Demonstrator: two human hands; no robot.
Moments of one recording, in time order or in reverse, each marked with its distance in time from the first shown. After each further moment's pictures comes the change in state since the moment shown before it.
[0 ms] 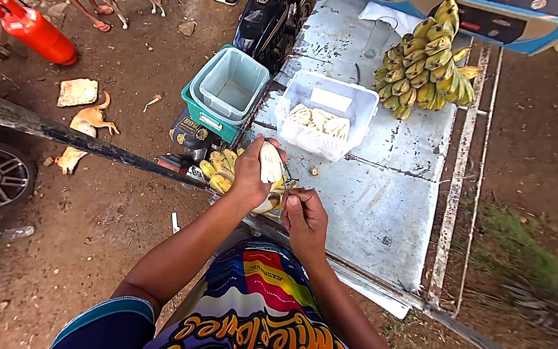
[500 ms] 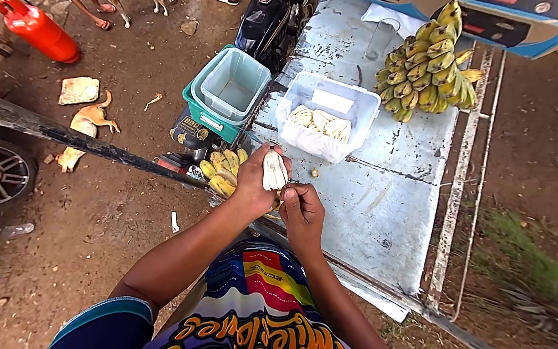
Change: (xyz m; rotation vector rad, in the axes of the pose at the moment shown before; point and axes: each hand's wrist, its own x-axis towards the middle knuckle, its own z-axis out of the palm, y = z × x) left_hand -0.012 -0.004 0.006 -0.121 -0.036 -0.077; right_hand 0.014 0.008 0.004 -0.052 0.045 0.012
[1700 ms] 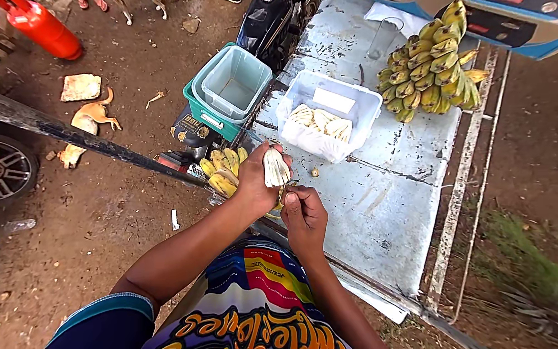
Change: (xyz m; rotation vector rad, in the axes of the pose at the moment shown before) left_hand 0.000 -0.004 0.008 -0.040 0.088 0.015; right_hand -0.004 -0.005 -0.005 -0.002 -0.040 -0.068
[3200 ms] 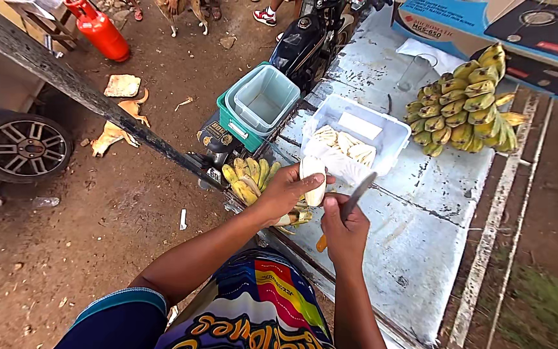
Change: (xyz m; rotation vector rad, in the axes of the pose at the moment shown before) left_hand 0.000 0.011 -0.019 0.654 -0.360 0.180; right_hand 0.029 -0.005 -0.033 -0.204 0.011 0.074
